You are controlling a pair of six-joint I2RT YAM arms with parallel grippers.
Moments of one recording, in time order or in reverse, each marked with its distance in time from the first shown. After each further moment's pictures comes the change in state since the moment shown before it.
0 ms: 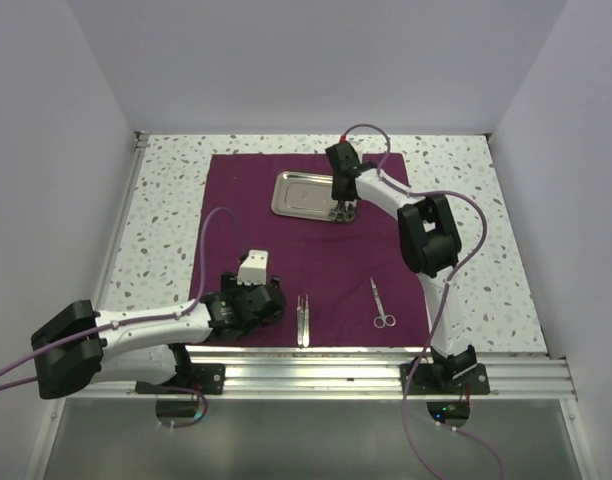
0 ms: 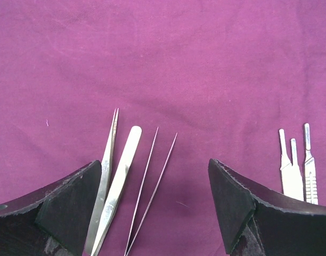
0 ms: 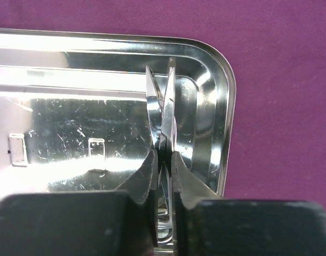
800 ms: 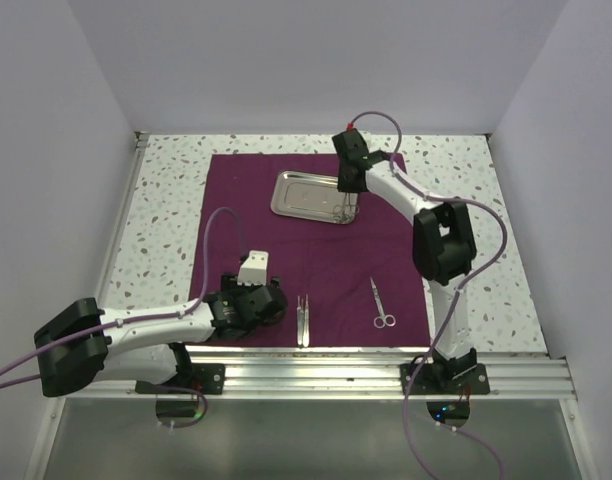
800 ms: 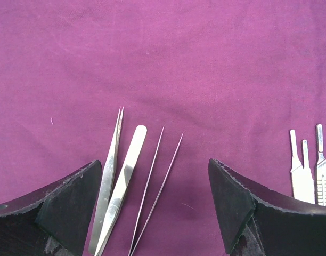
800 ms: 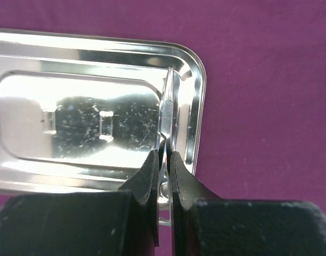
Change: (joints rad) left arm 0.000 0.026 0.000 -0.007 -0.014 -0.007; right arm -0.008 -0.127 -0.005 -0.113 -0.006 0.002
